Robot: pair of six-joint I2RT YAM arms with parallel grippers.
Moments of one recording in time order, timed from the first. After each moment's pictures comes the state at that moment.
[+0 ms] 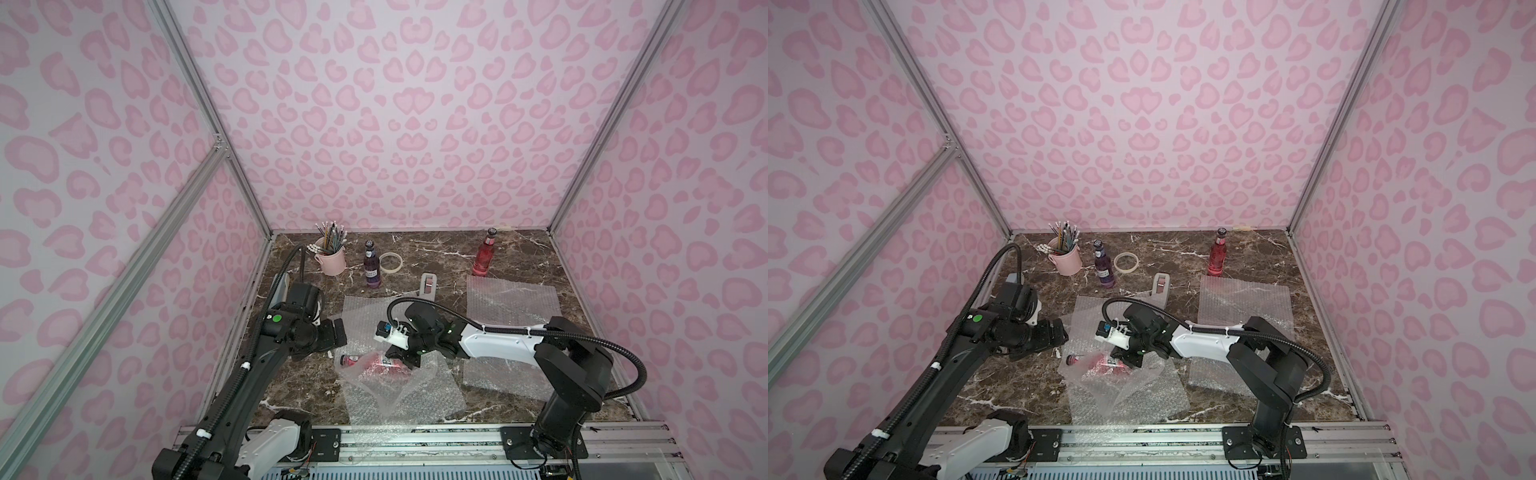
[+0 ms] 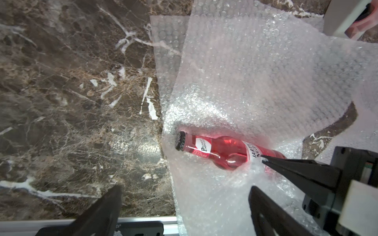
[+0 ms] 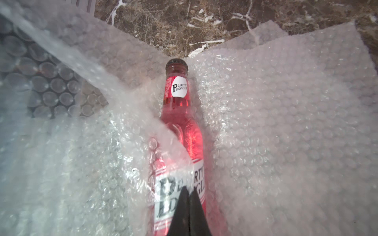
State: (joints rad) left arm -0.23 1.04 0.95 -1.16 0.12 -0.50; right arm 0.92 1.76 0.98 -0.08 -0.44 -0.28
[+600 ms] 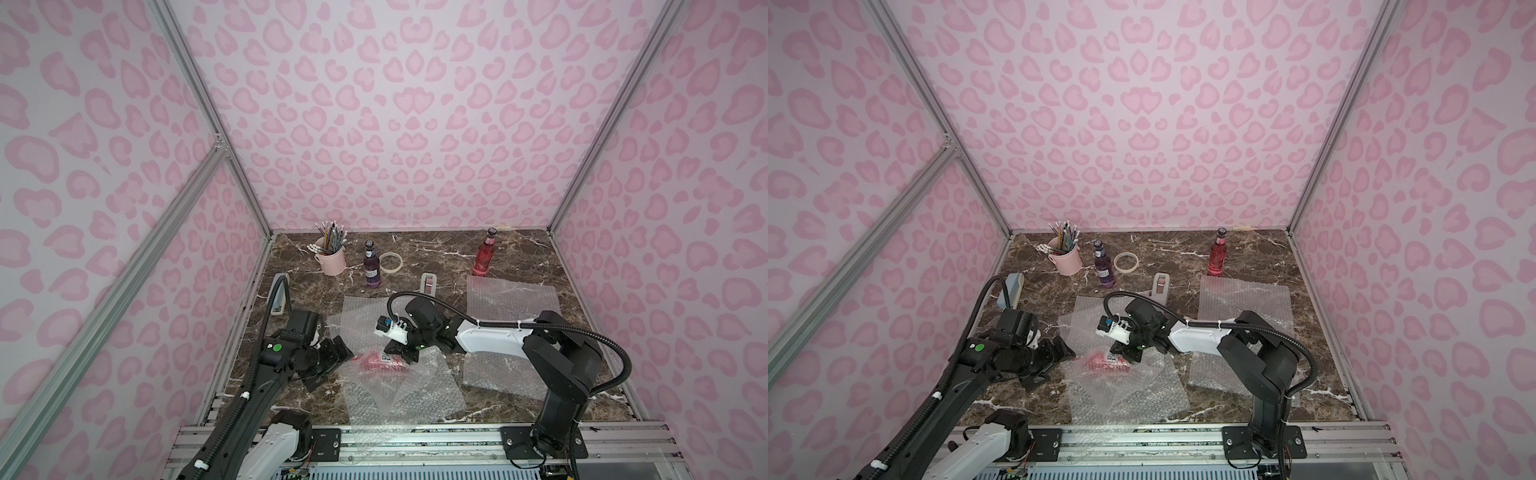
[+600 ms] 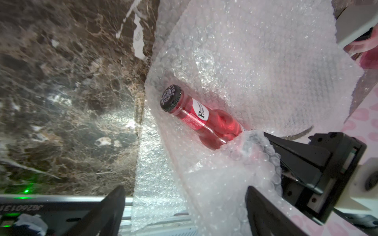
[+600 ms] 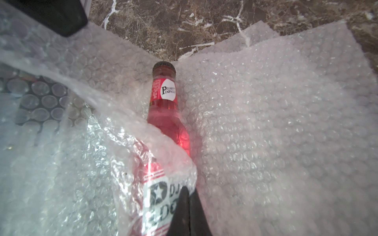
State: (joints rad) left arm -0.23 0.87 0.69 -1.05 0.34 -0.89; right arm 0.89 1.81 0.99 -0.03 -0.48 -0.28
